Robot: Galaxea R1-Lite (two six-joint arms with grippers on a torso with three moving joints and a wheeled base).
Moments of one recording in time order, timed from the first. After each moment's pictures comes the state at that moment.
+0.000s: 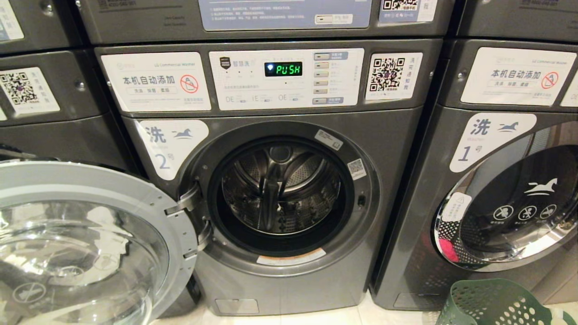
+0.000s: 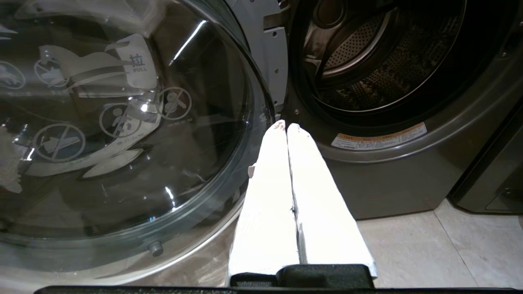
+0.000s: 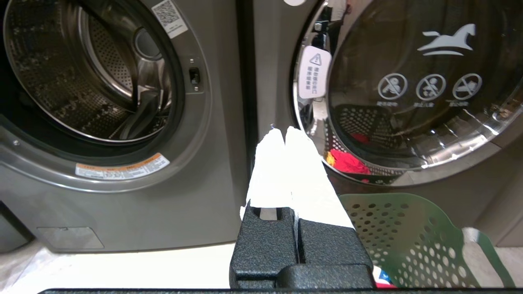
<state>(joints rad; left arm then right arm) 0.00 0.00 0.00 0.00 -0.01 0.04 0.01 0.00 0.00 -0.09 -0.01 0.02</state>
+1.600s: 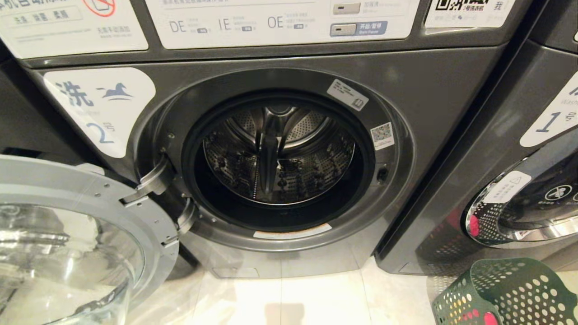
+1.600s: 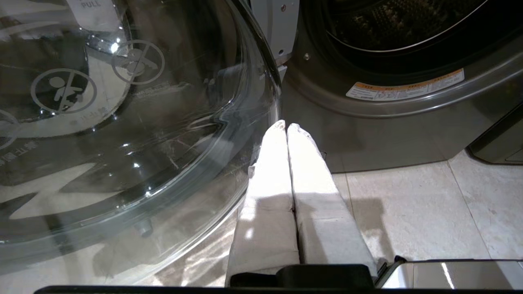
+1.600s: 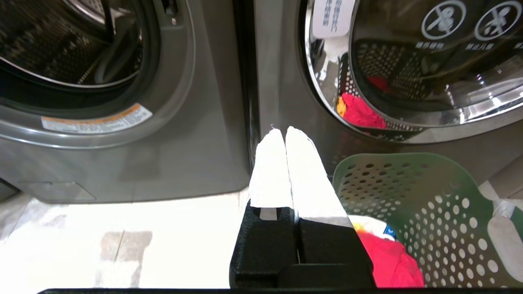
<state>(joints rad) 0.00 0.00 0.00 0.00 -0.01 0.04 0.01 0.00 0.00 -0.09 -0.01 0.02</state>
